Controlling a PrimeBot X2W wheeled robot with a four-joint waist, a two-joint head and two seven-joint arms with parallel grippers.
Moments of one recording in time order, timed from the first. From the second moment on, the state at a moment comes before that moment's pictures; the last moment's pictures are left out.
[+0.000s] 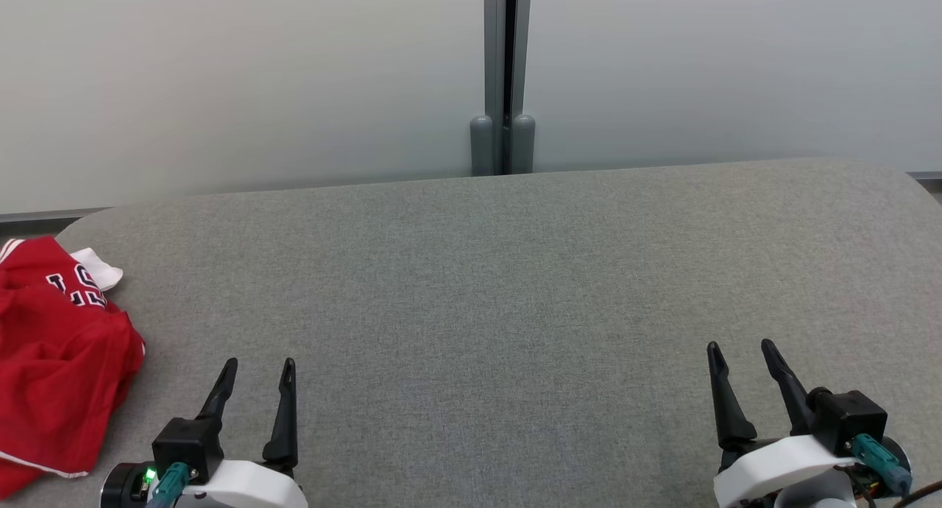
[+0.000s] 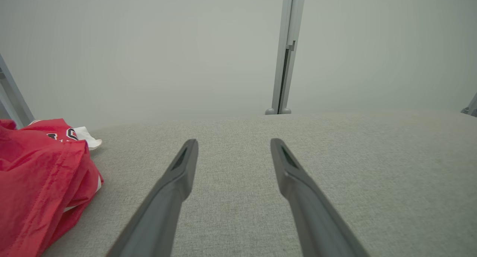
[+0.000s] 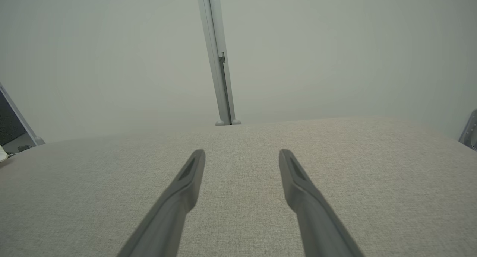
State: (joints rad) left arm -0.04 0.05 -0.03 0.36 -0.12 -0.06 -0.26; right arm -0.11 -0.08 0.10 0.43 0.21 0.13 -0.25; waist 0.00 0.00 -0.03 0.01
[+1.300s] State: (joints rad) left arm -0.07 0.05 0.08 0.36 -0.14 -0.05 -0.26; right arm -0.09 -0.08 0.14 0.31 0.18 0.13 -0.19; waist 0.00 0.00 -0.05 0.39
